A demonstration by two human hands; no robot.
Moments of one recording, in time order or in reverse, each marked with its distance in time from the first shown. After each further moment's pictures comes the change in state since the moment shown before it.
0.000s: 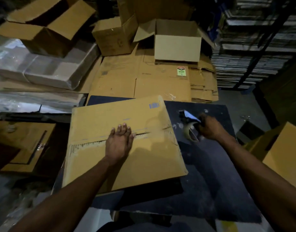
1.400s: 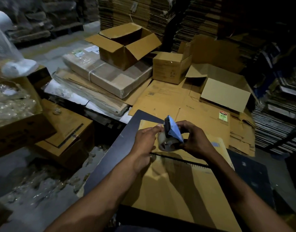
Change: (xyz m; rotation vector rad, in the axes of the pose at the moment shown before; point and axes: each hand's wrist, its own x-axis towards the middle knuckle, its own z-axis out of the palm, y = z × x) left_hand -0.024 -0.052 -0.185 -1.805 0.148 -0.717; right_hand -0.013 -0.327 0.000 0.321 -0.041 -0.641
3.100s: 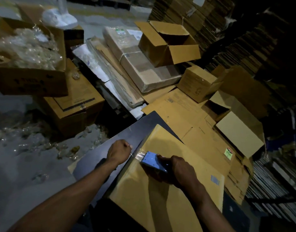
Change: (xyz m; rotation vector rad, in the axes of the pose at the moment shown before) left_hand 0.098 -0.138 -0.165 0.611 0.403 0.030; right_hand 0.008 -0.038 0.072 -0.785 -0.560 -0.025
